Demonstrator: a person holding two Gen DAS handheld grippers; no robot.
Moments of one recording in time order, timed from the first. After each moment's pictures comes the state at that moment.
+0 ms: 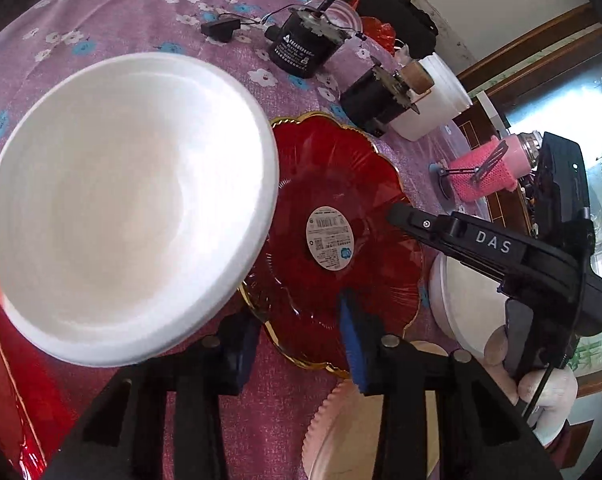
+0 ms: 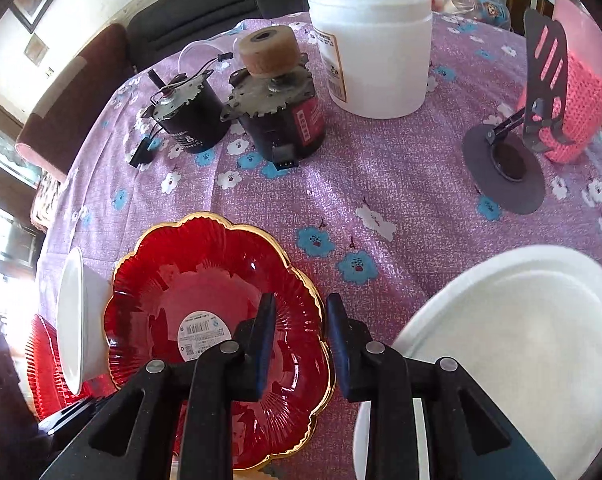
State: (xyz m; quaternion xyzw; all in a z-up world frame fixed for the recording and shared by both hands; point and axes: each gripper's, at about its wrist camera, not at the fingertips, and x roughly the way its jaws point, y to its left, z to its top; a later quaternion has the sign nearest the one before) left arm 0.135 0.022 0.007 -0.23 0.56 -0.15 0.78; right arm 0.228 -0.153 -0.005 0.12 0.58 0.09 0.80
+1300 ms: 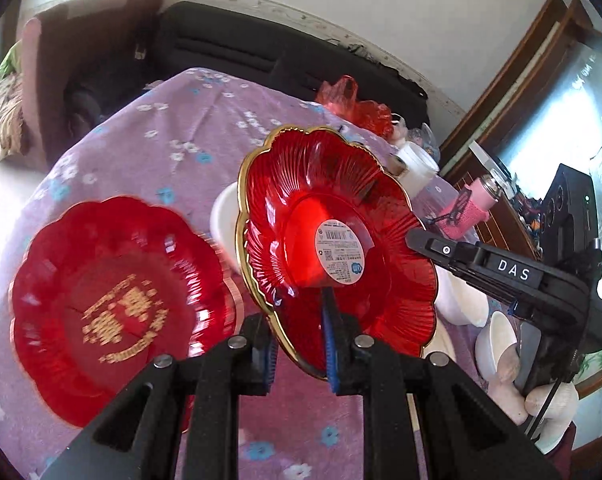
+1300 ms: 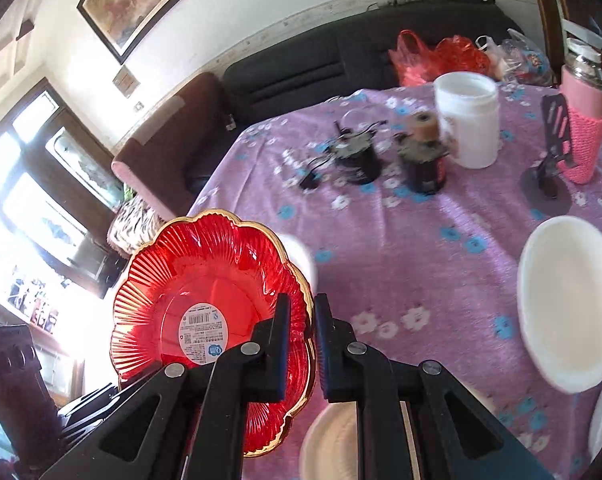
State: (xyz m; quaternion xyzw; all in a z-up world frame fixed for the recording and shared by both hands) left arm 0.007 0.117 0.111 -0.19 0.43 -0.09 0.88; right arm 0.122 -0.076 0.091 0.16 0.46 0.21 0.85
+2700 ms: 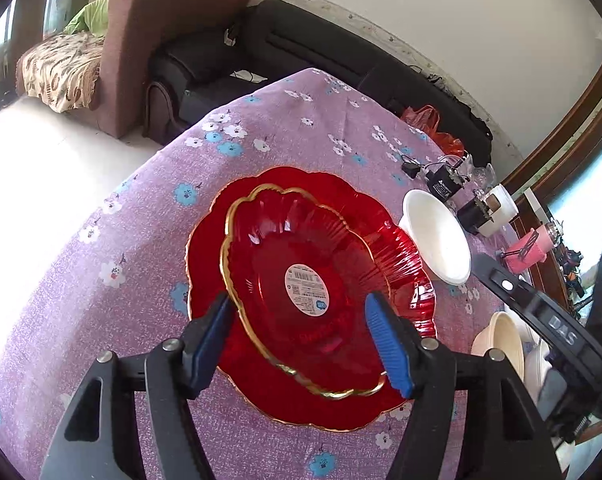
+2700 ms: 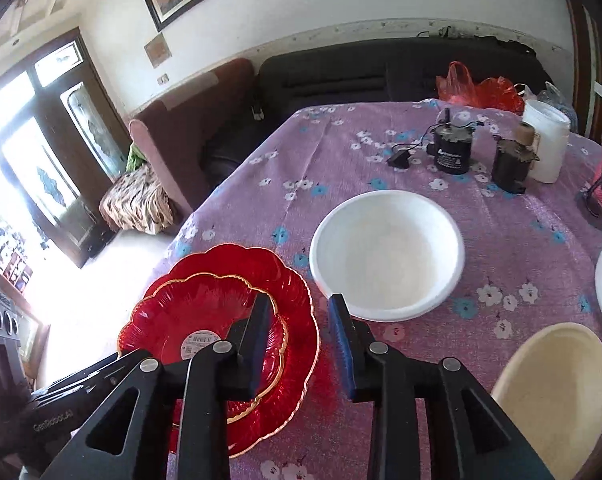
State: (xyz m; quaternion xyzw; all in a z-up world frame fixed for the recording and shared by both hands) left arm -0.036 0.254 0.060 -0.24 0.43 0.02 0.87; right arm 0.076 0.052 0.063 0.08 0.41 0.21 0.89
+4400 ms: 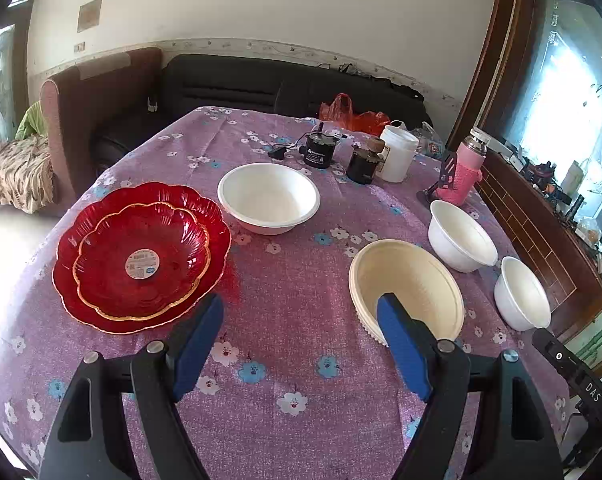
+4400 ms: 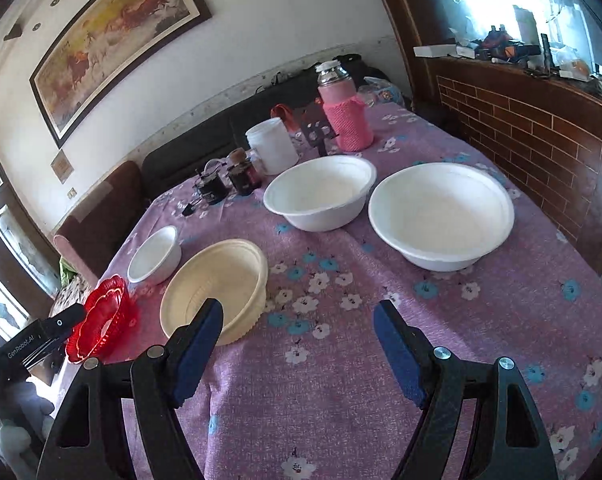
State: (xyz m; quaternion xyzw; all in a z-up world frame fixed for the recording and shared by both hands) left arm -0.095 0.048 0.110 -0.09 0.37 -0.04 0.92; right arm -0.114 -0.241 0.066 0.21 0.34 0.01 0.92
